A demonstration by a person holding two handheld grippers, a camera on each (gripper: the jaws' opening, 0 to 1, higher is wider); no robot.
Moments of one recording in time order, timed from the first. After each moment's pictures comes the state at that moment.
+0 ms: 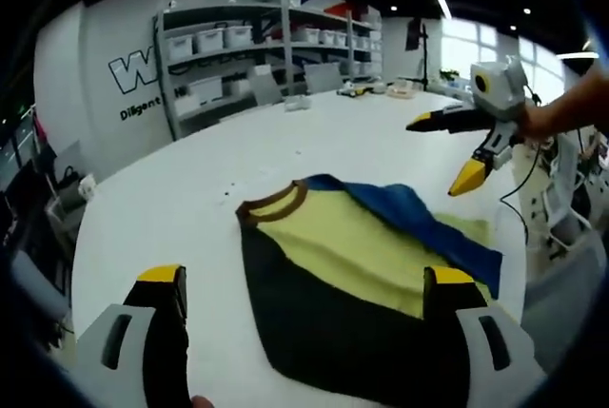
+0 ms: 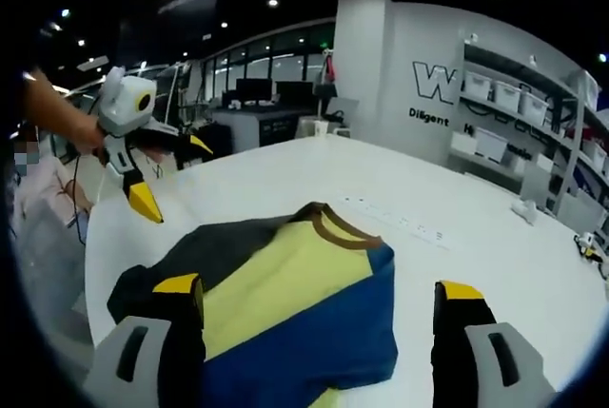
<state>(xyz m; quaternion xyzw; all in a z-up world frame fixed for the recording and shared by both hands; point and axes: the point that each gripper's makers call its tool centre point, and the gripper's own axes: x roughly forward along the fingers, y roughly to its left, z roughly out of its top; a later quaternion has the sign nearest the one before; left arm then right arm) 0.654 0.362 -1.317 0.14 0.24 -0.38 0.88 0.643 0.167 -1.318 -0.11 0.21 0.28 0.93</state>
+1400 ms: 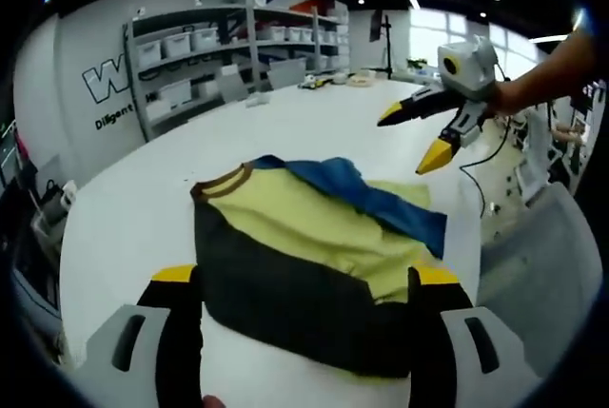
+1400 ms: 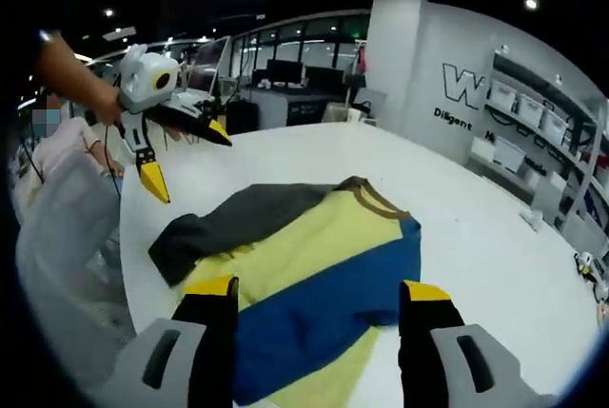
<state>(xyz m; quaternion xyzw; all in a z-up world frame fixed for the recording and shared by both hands) 0.563 0.367 -1.340 0.16 0.25 -0.44 0.85 0.549 0.177 -1.335 -0.16 0.23 0.32 0.90</state>
